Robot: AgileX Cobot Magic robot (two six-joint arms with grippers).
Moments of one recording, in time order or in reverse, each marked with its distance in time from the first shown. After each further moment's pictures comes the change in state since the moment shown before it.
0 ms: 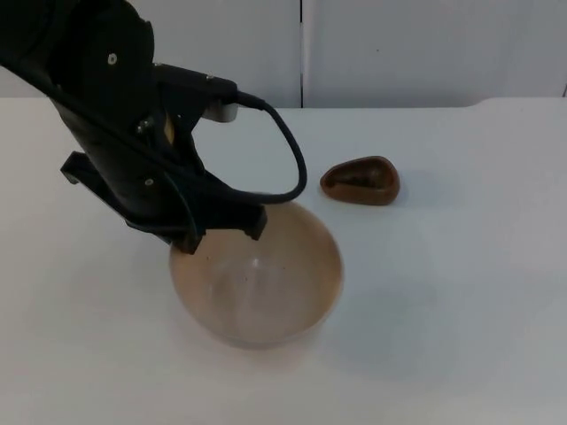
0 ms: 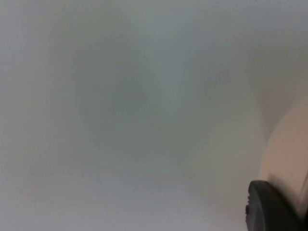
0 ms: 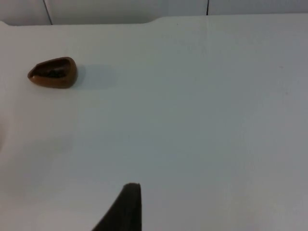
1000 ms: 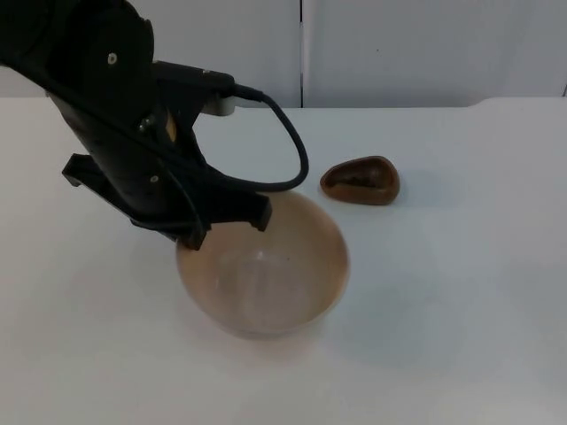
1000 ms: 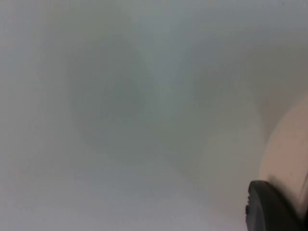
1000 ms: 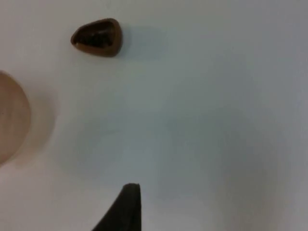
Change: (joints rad) right arm 0.000 0.794 -0.364 0.198 -0.061 -0.135; left arm 0.000 0.000 0.000 -0.003 -0.022 -0.053
